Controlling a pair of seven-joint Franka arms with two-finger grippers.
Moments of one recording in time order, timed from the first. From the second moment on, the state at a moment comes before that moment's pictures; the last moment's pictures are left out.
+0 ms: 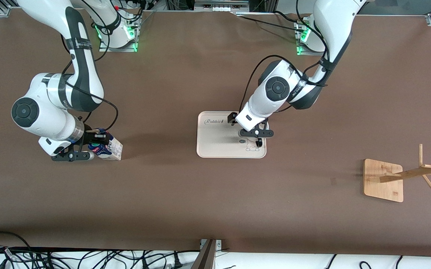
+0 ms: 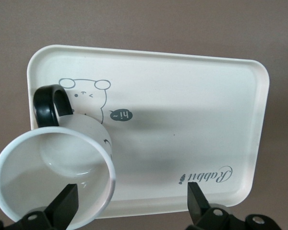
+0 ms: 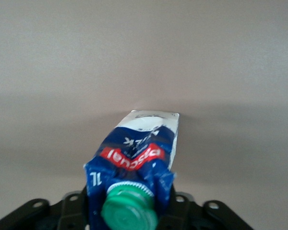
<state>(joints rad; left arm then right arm) -0.30 0.51 -0.34 -1.85 -0.07 2.37 -0.61 0.65 0.45 -0.58 -1.79 0.31 2.09 -0.11</state>
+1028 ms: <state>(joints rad) -0.29 0.49 -0.29 -1.85 -0.04 2.36 -0.60 0.60 0.36 -0.68 -1.52 0.31 1.66 -0.15</state>
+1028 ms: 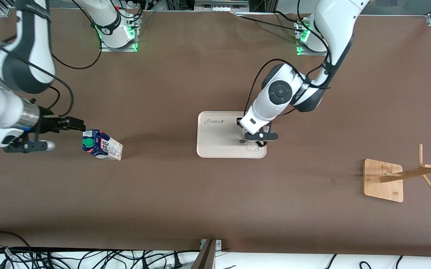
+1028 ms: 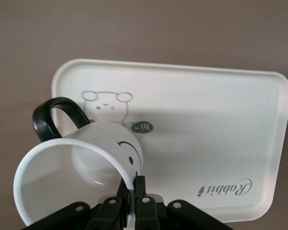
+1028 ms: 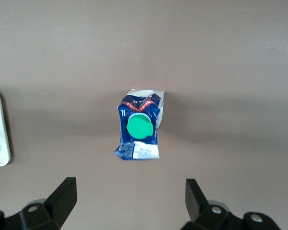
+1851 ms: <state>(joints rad) 0.12 0.21 -0.27 -1.65 0.10 1.91 -0.18 0.56 0.38 -0.68 -1.41 0.30 1.65 -0.16</state>
